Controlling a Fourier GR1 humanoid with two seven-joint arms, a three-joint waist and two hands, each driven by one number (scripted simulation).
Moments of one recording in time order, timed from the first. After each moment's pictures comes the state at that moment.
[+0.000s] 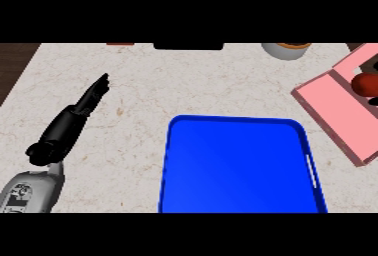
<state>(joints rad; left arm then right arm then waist) -0.22 0.29 -0.04 -1.56 -0.08 -0.18 -0.06 -0.85 -0.71 -0.26 -0.54 0.92 0.33 0.07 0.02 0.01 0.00</state>
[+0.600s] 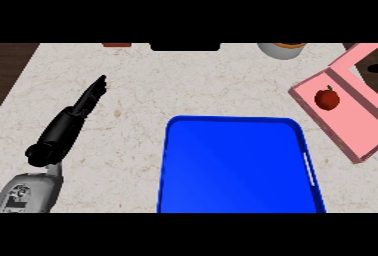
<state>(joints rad) -0.20 0.29 -0.03 -1.55 -0.09 -0.18 -0.07 -0.91 -0.68 -0.61 -0.51 0.56 0.22 -0.16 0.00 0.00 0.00</state>
